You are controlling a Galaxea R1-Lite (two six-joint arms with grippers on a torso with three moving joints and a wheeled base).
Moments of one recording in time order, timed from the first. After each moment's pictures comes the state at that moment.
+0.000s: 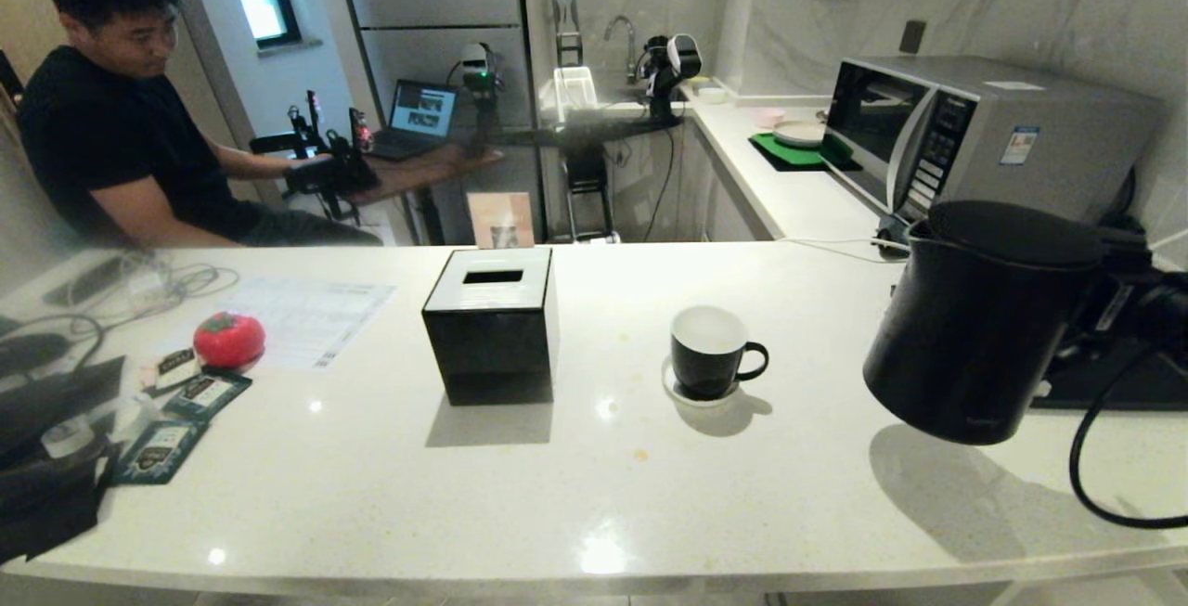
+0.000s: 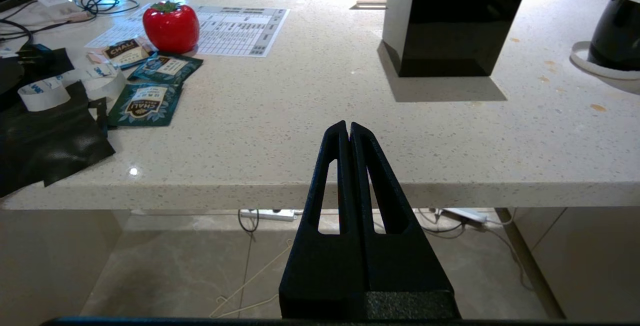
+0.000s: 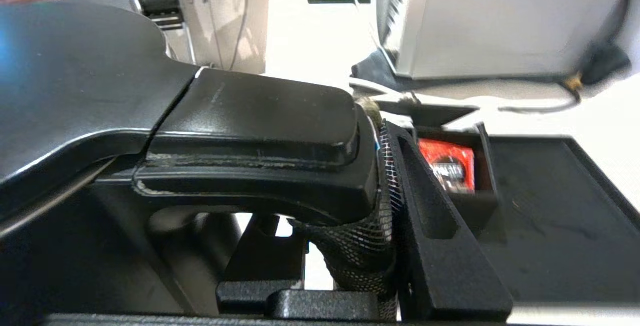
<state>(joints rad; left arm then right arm) 0.00 0.00 0.00 0.00 0.00 -0.02 -0.22 1.56 -0.48 -1.16 0.10 0.00</state>
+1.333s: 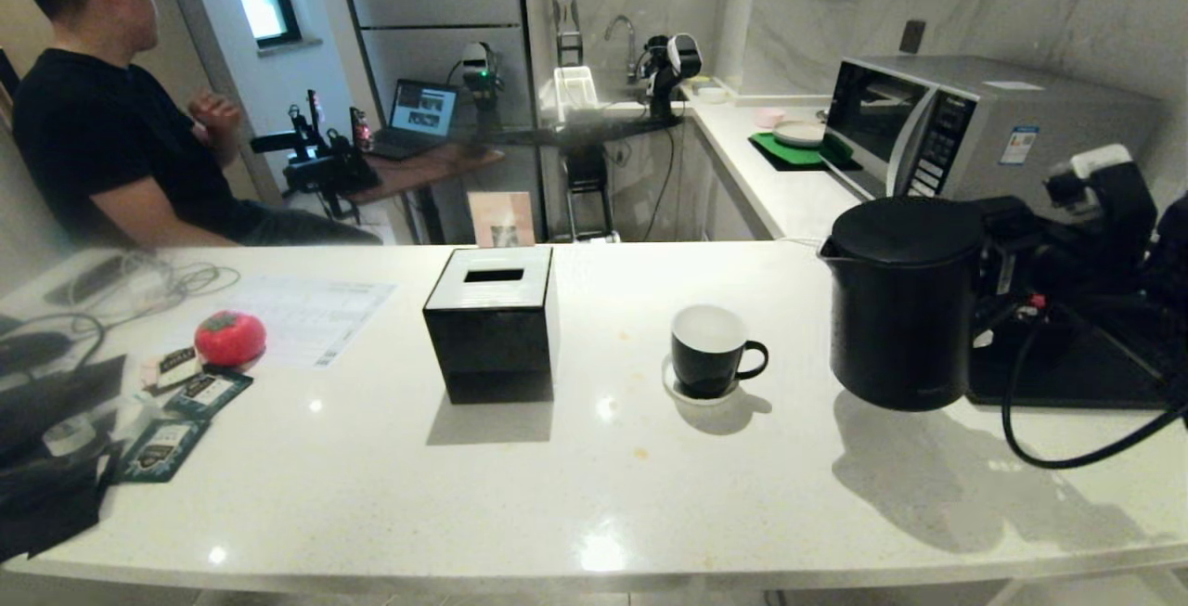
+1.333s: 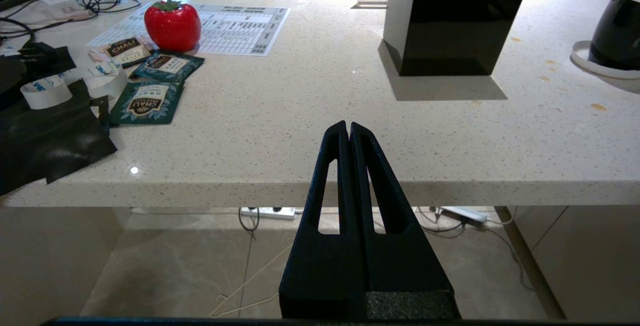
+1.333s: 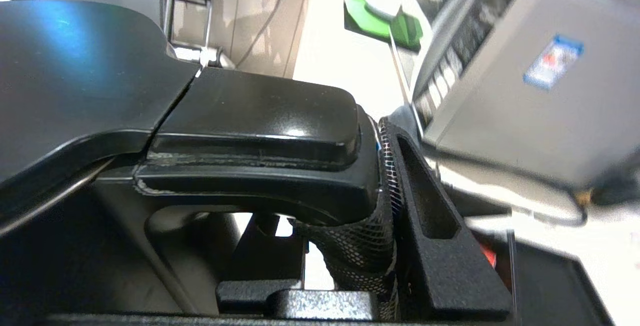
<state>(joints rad) 0.00 0.00 0.00 0.00 0.00 -0.02 -0.08 1.74 -0.72 -1.11 0.10 -0.28</state>
